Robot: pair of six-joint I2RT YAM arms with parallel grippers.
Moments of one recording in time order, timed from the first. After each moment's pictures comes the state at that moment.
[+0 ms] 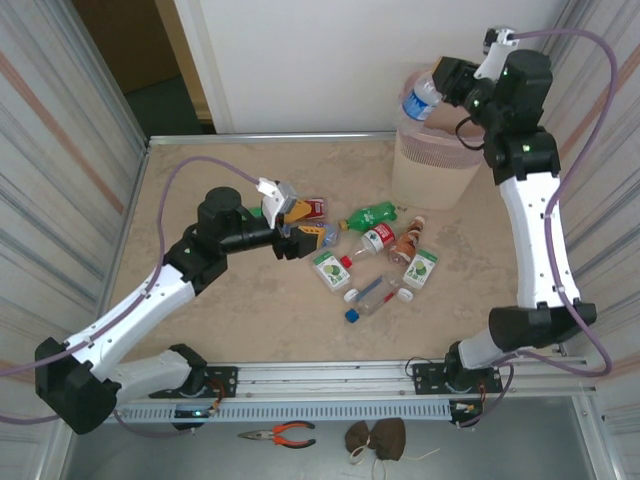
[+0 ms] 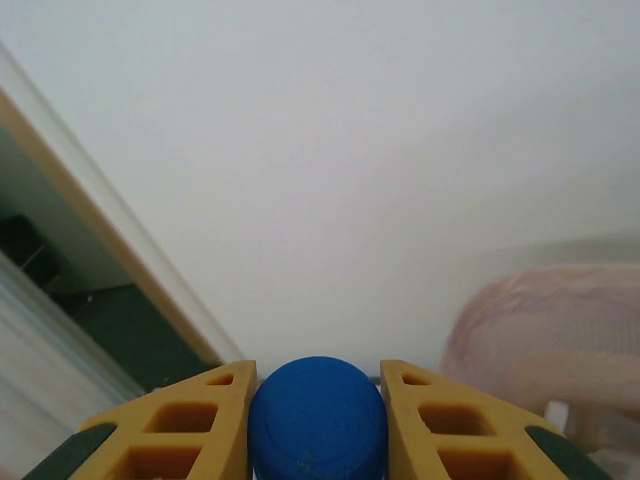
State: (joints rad) left arm -0.63 1.09 0.93 -0.06 0.55 -0.08; right arm 0.09 1.53 1.96 -0.48 -0.20 0.39
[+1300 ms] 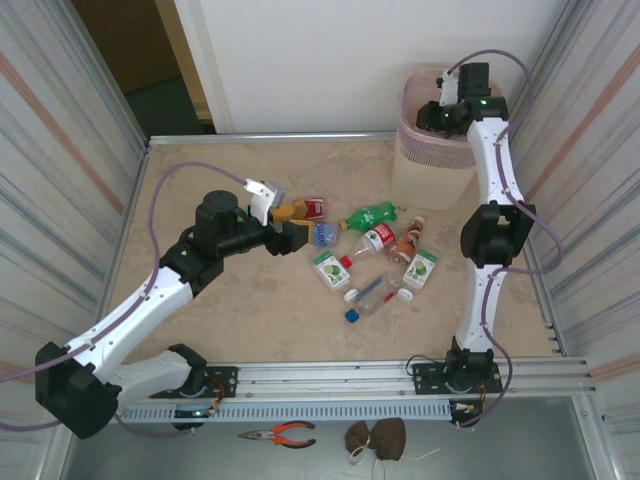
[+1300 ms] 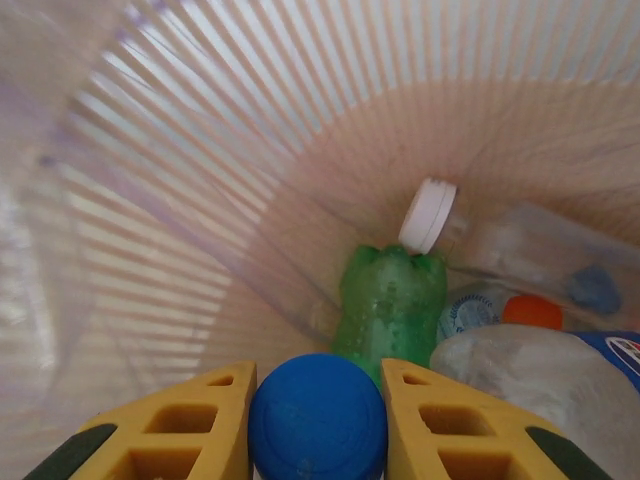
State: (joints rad) left arm -0.58 1.07 0.89 -0.12 0.41 -0.19; right arm 0.00 2.24 2.41 -0.97 -0.30 0.10
